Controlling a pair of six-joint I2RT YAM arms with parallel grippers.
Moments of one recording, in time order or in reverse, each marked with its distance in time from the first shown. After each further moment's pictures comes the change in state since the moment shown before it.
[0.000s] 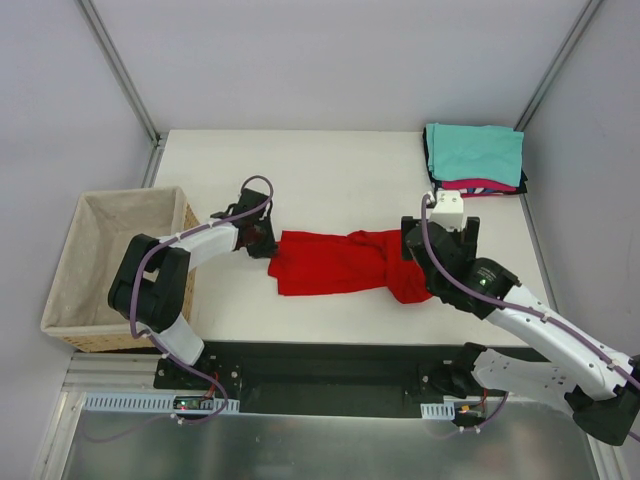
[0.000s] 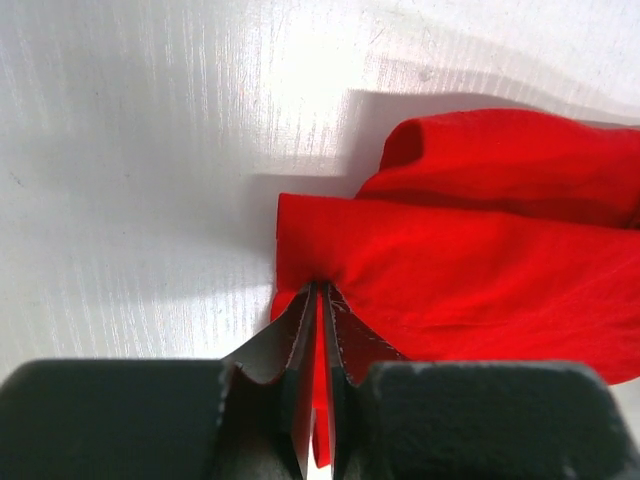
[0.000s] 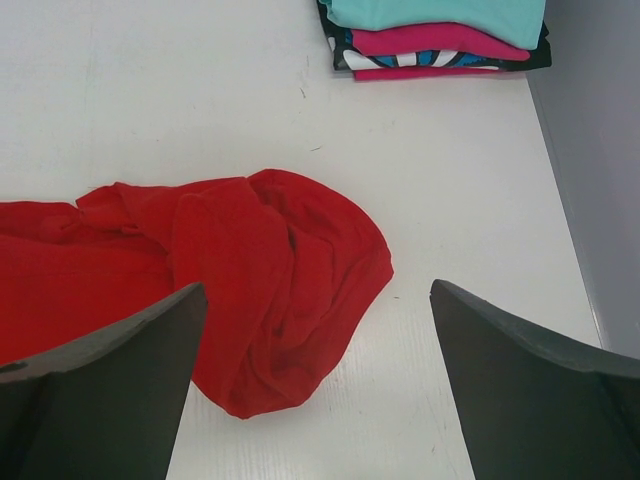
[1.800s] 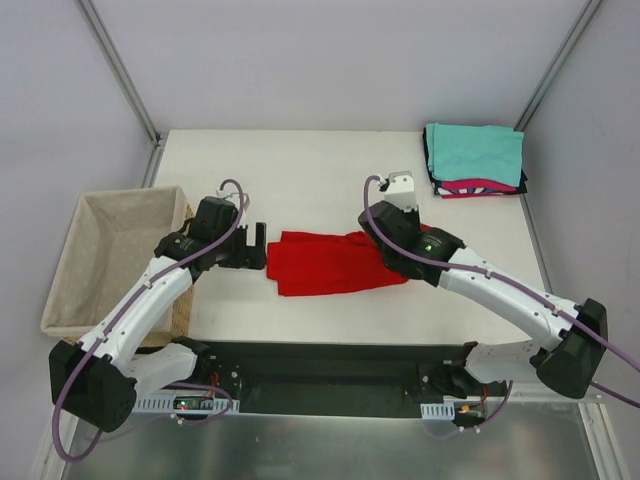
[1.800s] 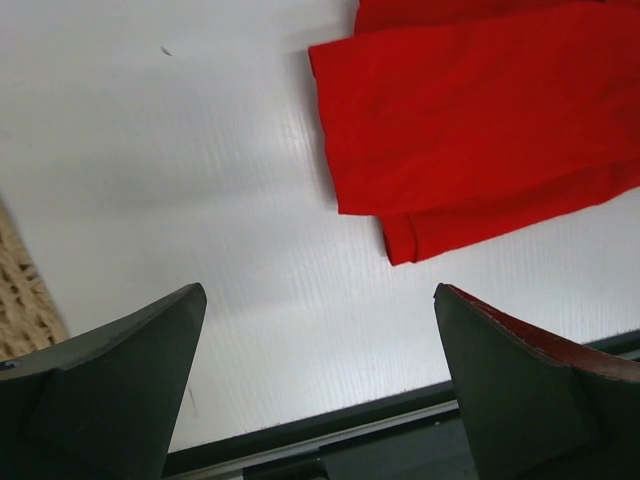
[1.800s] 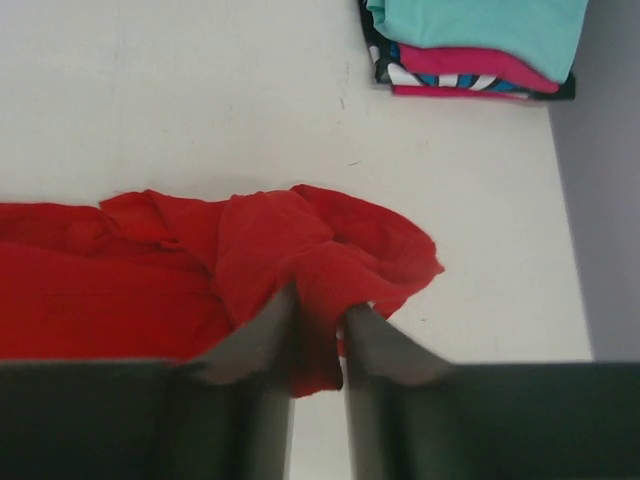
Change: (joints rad) left arm 0.001 -0.595 -0.045 -0.382 -0.062 0.327; right arm 0.039 0.347 0.195 0.019 0.019 -0.019
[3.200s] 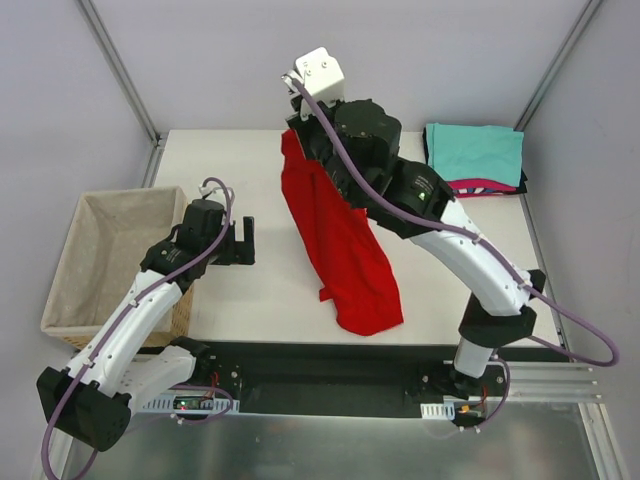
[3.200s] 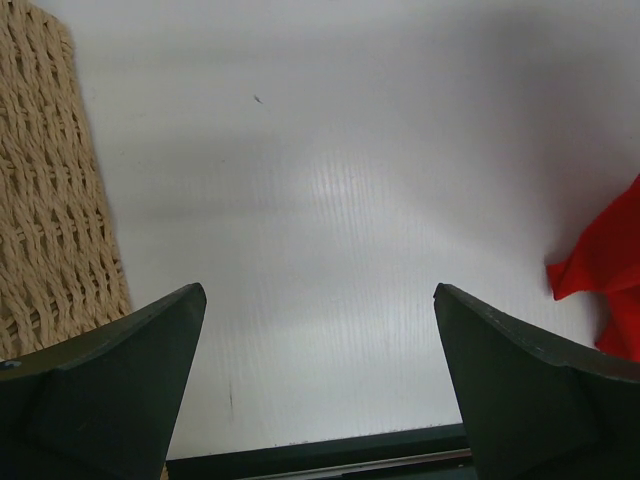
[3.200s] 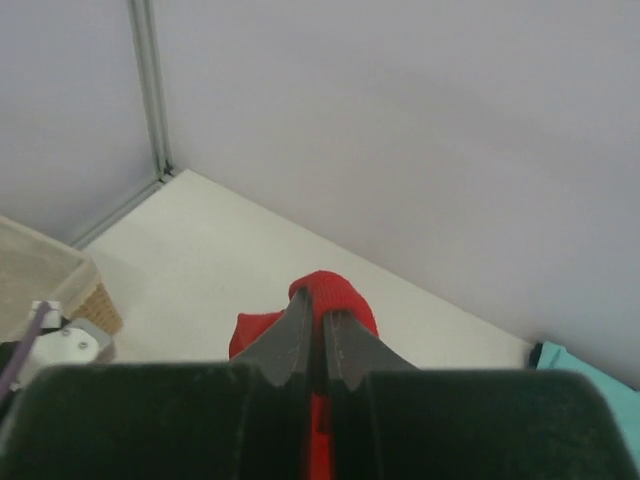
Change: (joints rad) left arm 0.000 -0.095 0.004 -0.001 -0.145 0.000; right arm 0.210 0.478 1.207 0.111 -0.285 -0.587
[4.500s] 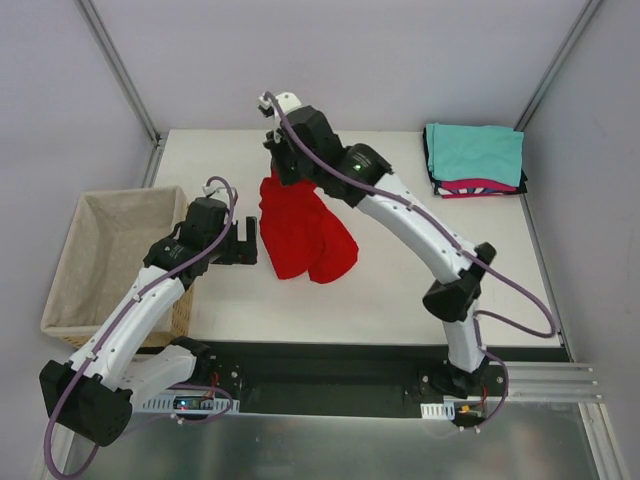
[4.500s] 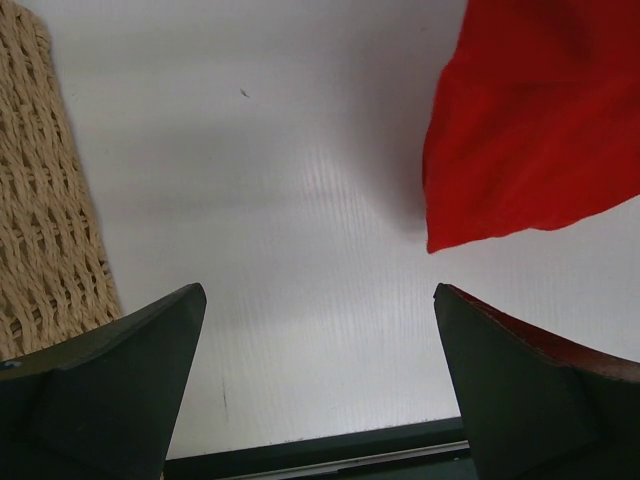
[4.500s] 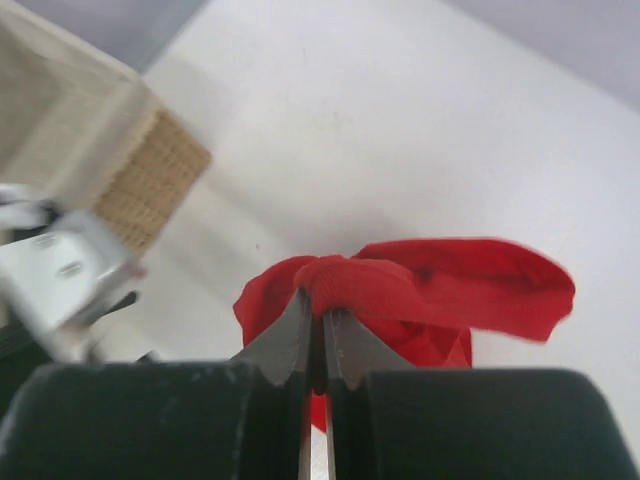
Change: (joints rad) left arm 0.000 0.029 0.007 0.000 0.027 0.000; right arm -0.185 0.322 0.045 -0.264 -0.438 0.394
